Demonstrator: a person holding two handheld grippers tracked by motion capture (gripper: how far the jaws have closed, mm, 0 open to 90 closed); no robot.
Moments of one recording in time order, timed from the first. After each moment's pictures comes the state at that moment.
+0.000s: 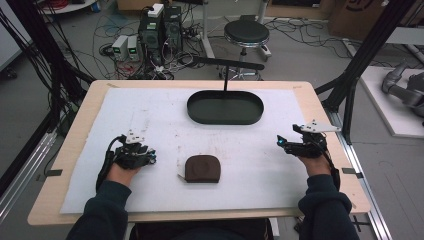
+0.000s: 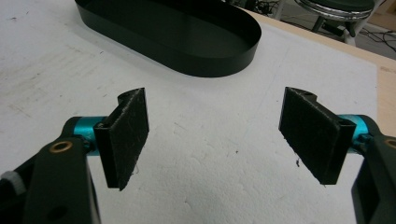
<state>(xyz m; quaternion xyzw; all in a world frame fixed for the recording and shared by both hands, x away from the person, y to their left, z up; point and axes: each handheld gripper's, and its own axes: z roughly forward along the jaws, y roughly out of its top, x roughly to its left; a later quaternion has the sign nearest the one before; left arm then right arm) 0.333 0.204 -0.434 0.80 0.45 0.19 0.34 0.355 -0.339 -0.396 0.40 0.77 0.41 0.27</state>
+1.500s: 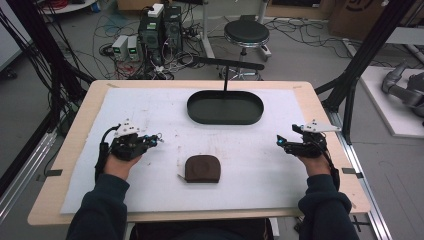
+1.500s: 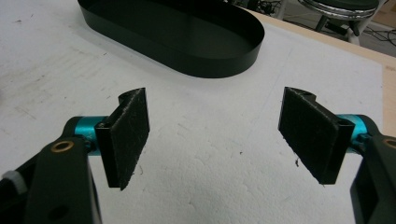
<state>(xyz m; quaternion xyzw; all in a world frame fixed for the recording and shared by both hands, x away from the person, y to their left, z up) 0.340 0.203 -0.399 0.78 0.39 0.19 0.46 0.355 -0.339 -0.396 0.40 0.77 0.42 0.26</state>
